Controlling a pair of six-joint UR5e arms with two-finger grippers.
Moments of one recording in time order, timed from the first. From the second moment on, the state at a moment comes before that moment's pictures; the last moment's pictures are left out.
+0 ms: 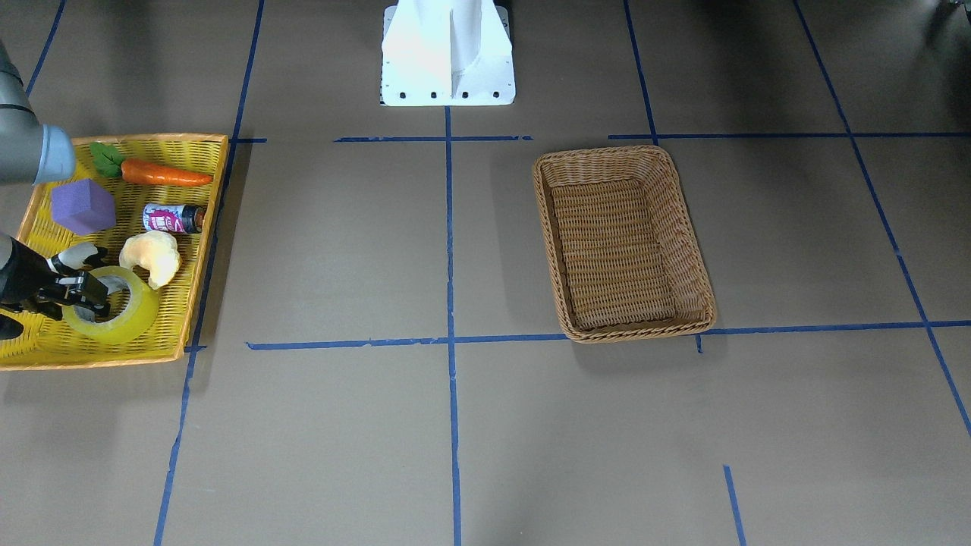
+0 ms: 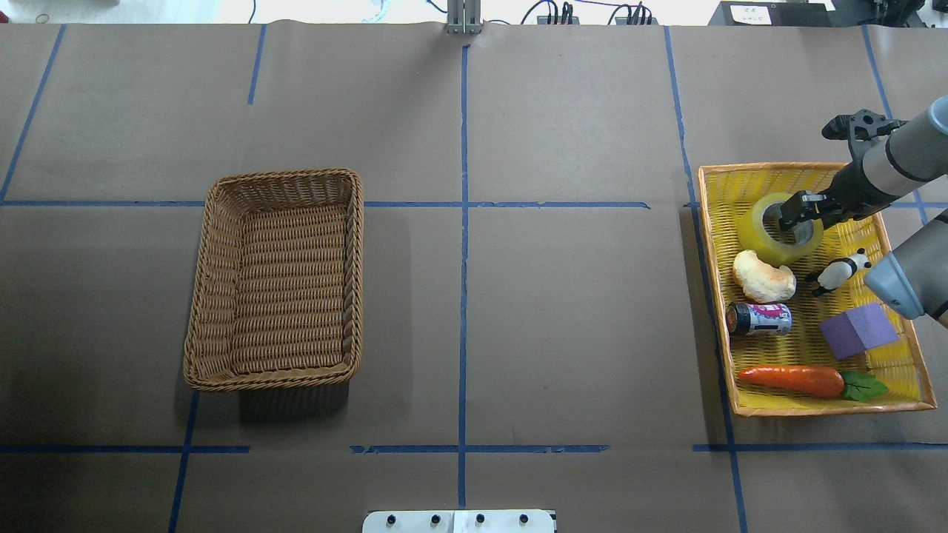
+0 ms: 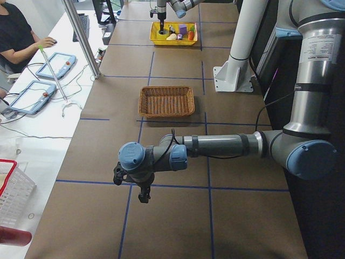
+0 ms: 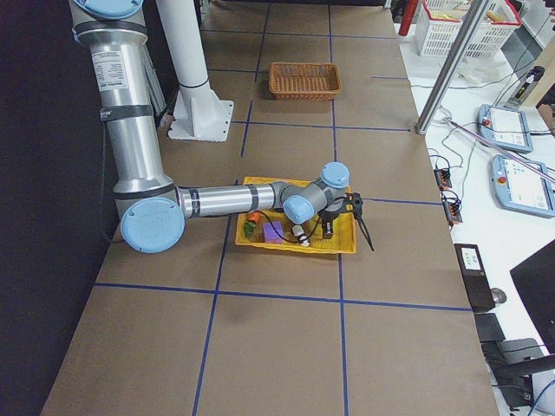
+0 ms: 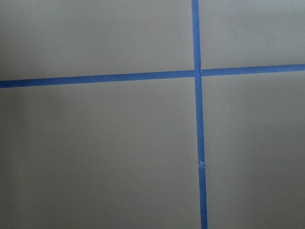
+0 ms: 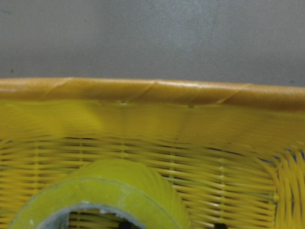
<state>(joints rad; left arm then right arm) -1.60 -1.60 -1.48 -1.52 -2.39 0.16 1.05 -1.42 1.45 -1.07 2.23 0.69</state>
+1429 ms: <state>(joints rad) -1.56 -1.73 -1.50 -1.52 -2.40 0.01 1.10 -1.33 1.66 -1.06 2.37 0.99</state>
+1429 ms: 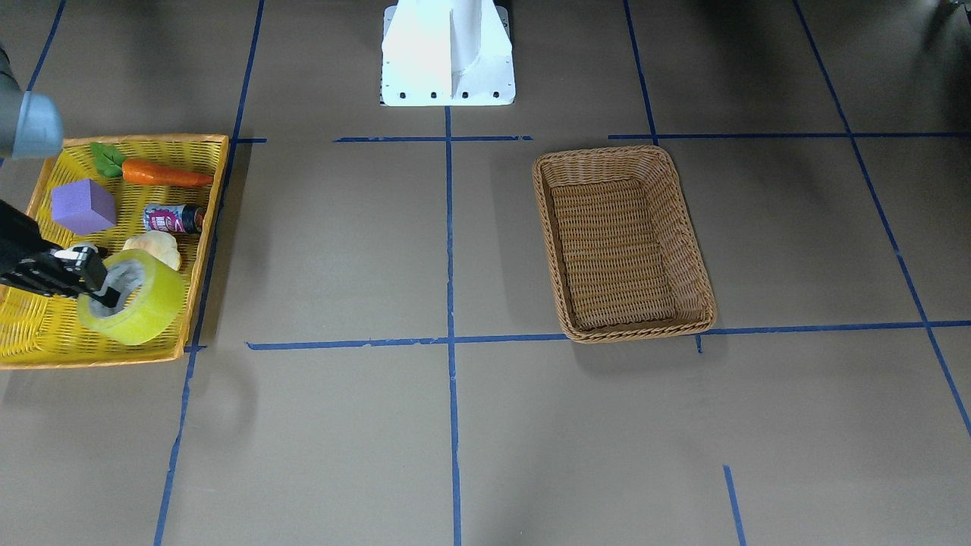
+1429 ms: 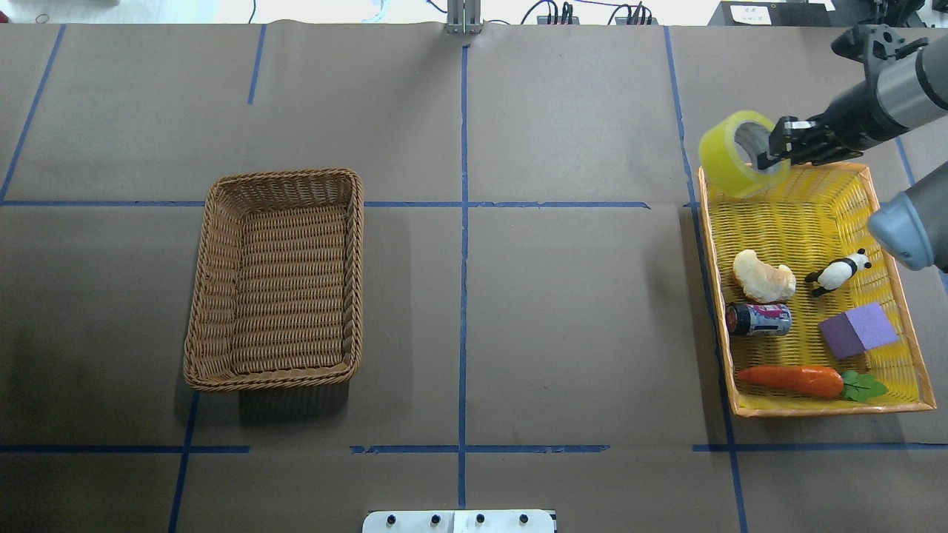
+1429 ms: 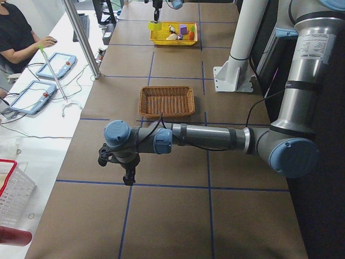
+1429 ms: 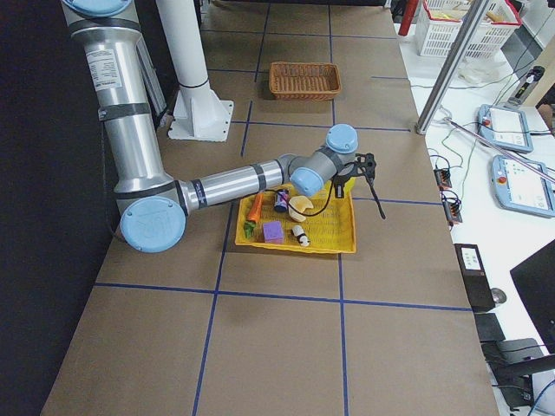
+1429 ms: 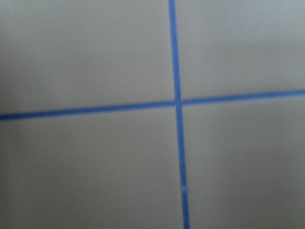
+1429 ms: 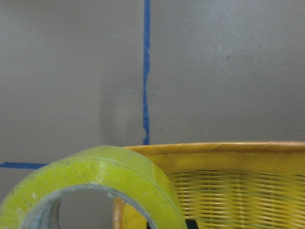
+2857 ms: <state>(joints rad) -1.06 -1.75 -1.62 -2.61 -2.43 -1.55 0.47 -1.30 1.92 -0.53 1.68 1.92</state>
